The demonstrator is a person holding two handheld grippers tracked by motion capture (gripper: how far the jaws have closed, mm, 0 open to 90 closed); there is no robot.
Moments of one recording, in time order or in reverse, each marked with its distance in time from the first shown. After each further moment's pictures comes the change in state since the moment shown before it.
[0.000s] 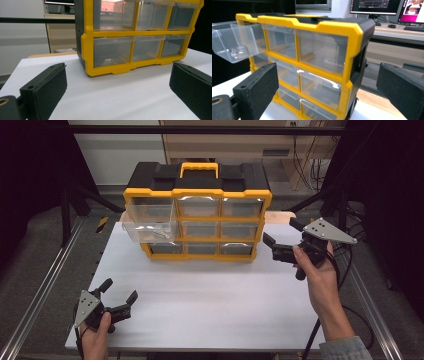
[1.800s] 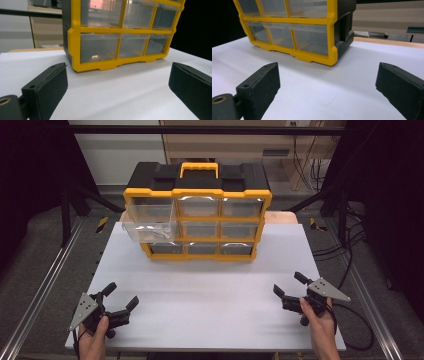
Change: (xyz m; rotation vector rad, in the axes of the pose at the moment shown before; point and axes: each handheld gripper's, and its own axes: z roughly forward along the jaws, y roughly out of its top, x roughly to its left) left arm -0.003 -0.002 -0.007 0.032 -0.107 -0.042; right arm -0.021 -0.174 -0.041 0.082 0.007 0.111
